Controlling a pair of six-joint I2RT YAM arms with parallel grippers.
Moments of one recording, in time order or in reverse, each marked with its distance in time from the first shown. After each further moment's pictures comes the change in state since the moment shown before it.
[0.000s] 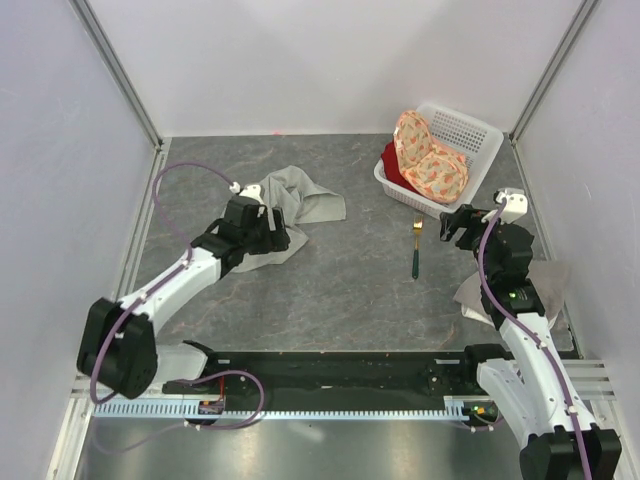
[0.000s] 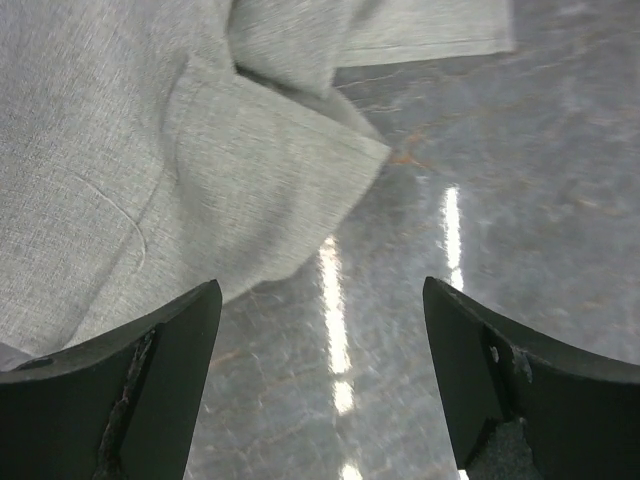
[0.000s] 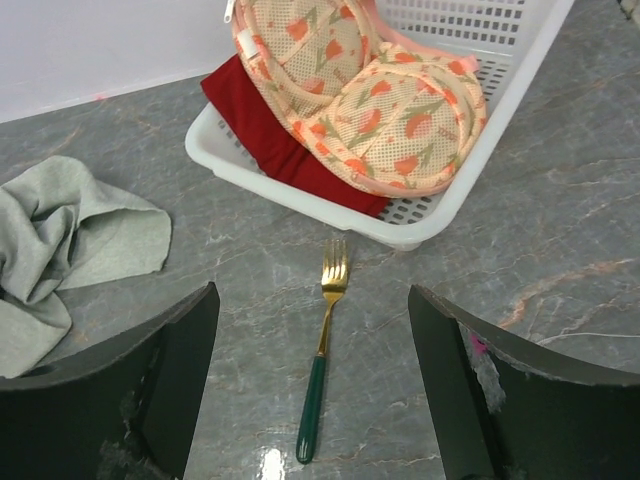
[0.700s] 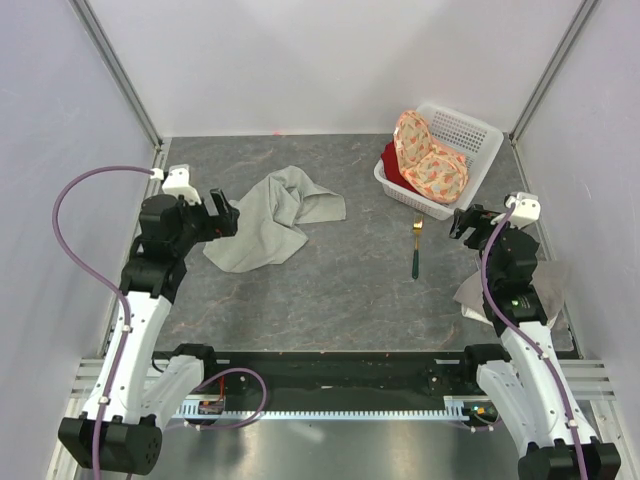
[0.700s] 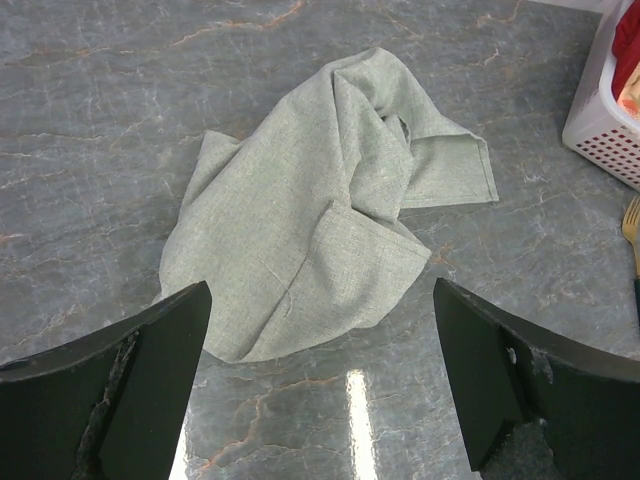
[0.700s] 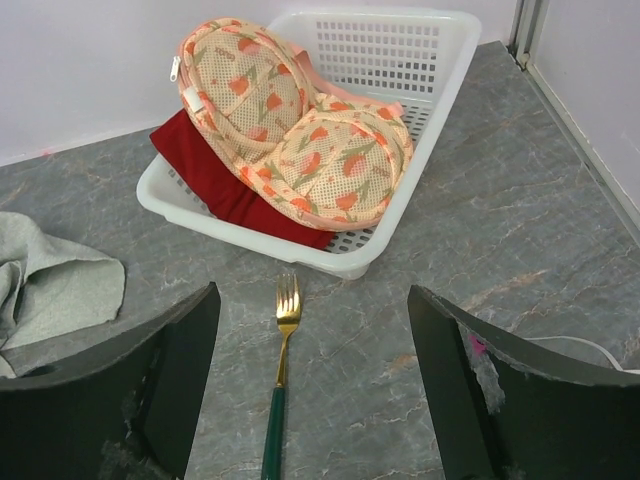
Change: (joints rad) left arm 0.332 -0.402 0.100 -0.165 0.121 0.216; right arm 0.000 -0.067 -0.012 0.016 0.141 -0.037
